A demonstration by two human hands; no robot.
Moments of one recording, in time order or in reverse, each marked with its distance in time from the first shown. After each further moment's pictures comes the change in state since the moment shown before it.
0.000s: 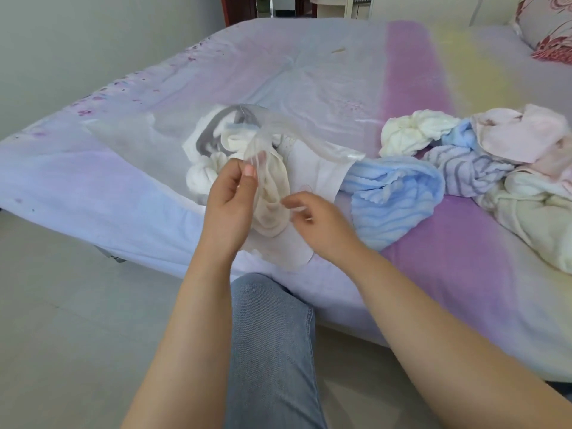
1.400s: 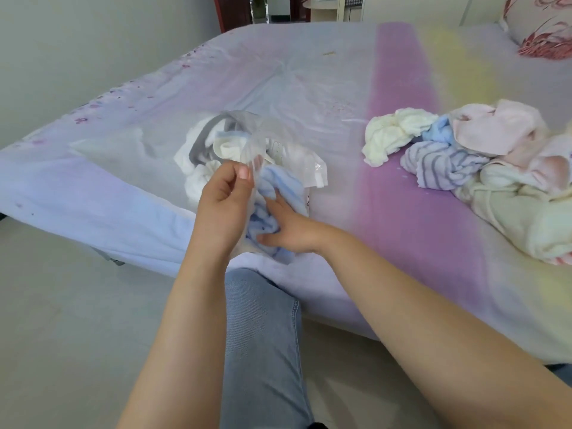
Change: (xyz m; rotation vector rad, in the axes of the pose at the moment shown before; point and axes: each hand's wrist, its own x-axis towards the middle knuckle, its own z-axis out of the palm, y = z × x) left_hand -0.021 0.019 0.022 -0.047 -0.002 -0.038; right_hand -0.001 -0.023 -0.011 -0.108 -0.517 0.053
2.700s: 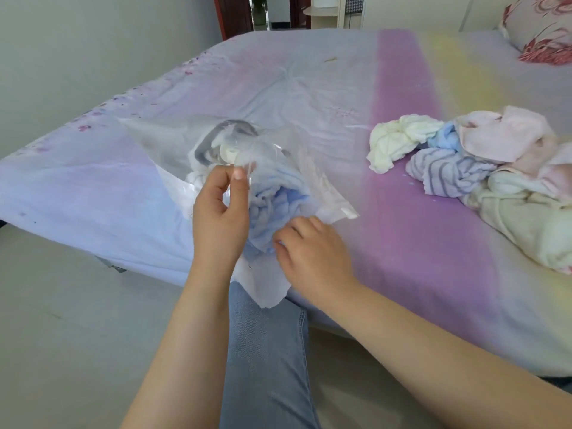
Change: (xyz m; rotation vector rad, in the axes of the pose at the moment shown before) left_hand -0.002 0.005 -0.005 0.305 0.211 0.229; right_hand -0.044 0.001 0.036 -0.682 0.737 -0.208
